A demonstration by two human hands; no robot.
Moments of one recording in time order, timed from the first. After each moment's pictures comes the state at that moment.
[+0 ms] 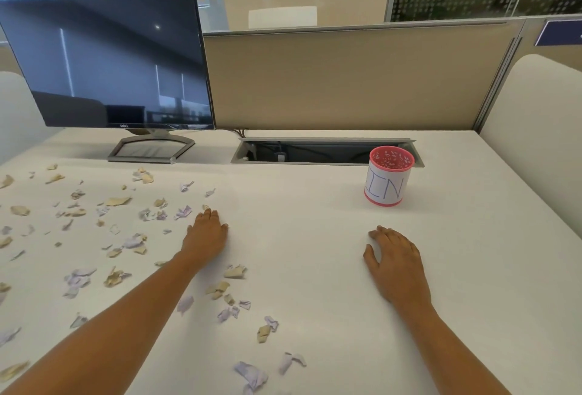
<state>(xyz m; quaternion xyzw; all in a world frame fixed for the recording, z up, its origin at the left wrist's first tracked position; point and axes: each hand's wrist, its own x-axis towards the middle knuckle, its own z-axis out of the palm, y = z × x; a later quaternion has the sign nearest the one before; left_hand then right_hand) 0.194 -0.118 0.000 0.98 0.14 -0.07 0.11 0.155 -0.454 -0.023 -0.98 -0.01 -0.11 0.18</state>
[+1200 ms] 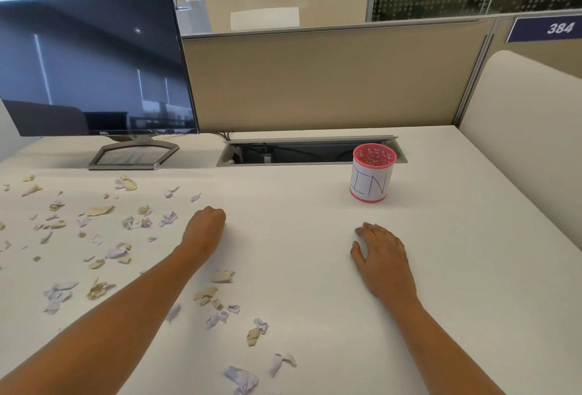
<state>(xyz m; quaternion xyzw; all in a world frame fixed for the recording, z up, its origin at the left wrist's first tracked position) 0.206 -0.141 0.017 1.00 0.02 0.01 -0.06 0.154 -0.454 -0.023 -0.98 -0.01 -0.11 0.19</state>
